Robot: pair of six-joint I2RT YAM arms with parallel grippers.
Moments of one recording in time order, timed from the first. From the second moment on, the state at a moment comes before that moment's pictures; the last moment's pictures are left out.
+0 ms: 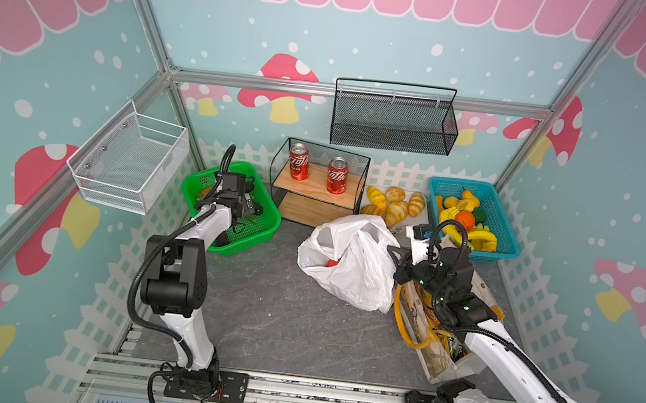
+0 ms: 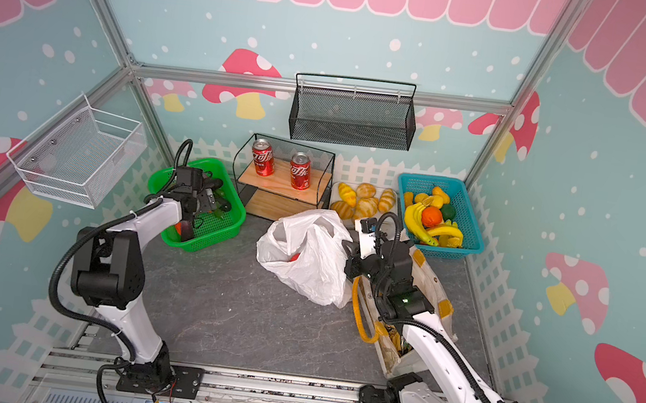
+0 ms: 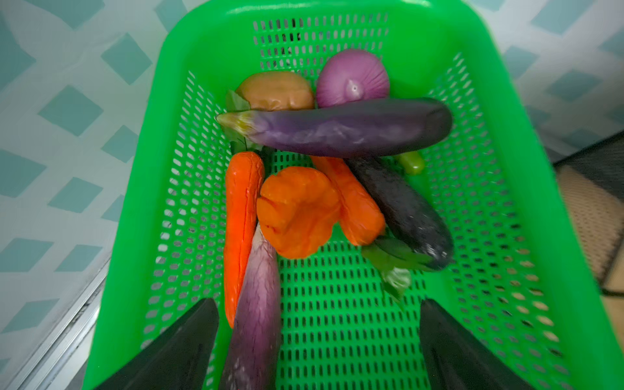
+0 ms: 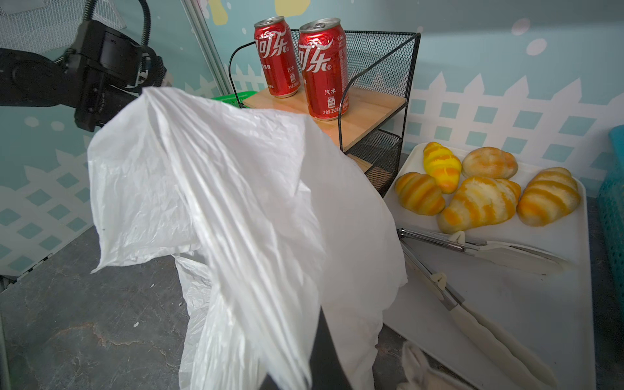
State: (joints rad) left arm 0.06 1.90 1.43 -0.39 -0.36 -0.35; right arm 0.40 1.03 0.73 0.02 -0.26 0.10
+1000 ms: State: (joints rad) left arm 0.15 2.29 1.82 -0.63 -0.26 -0.28; right arm 0.39 1.05 0.71 0.05 -0.31 0.10
